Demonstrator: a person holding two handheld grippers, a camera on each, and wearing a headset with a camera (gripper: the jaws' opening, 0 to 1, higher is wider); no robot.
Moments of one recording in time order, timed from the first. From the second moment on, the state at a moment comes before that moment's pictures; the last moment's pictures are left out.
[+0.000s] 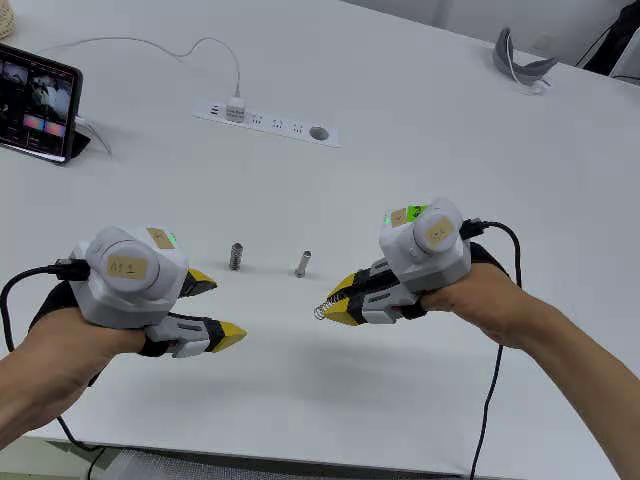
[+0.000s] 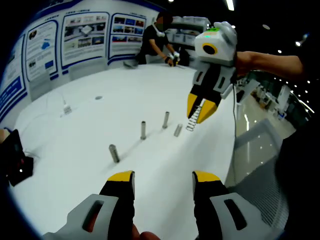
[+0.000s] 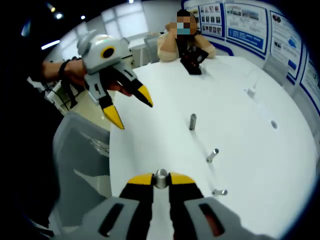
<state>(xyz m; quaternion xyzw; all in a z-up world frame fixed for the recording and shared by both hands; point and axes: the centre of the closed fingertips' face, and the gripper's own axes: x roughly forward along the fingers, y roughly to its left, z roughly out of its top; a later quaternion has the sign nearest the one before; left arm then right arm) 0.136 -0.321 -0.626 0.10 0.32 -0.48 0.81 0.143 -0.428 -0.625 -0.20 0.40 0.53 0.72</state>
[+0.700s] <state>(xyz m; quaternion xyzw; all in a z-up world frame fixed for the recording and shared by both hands) 0.143 -0.296 -0.630 0.08 0.34 -0.44 0.83 0.184 -0.448 -0.633 -0.23 0.41 0.51 0.72</state>
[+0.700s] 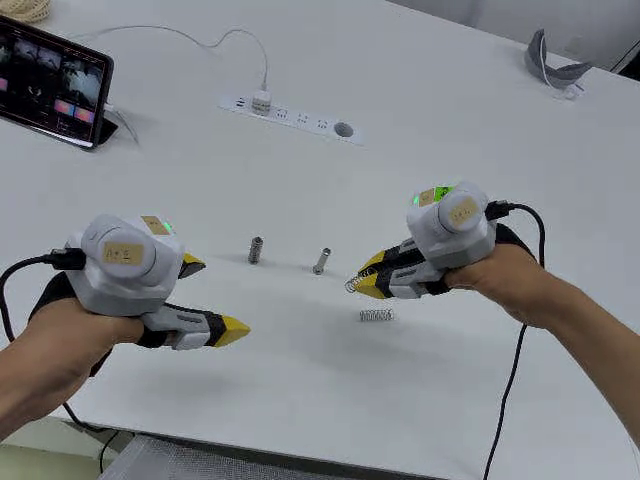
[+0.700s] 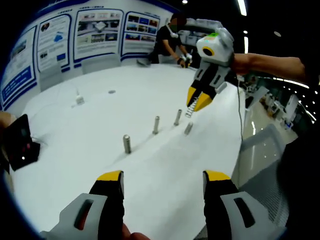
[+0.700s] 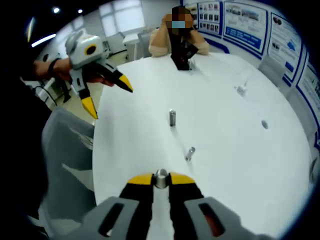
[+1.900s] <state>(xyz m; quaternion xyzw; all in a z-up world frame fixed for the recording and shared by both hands) 0.138 -0.261 -0.633 0.04 0.36 -0.40 0.84 0.240 -0.429 -0.649 -0.27 0.40 0.51 0.71</state>
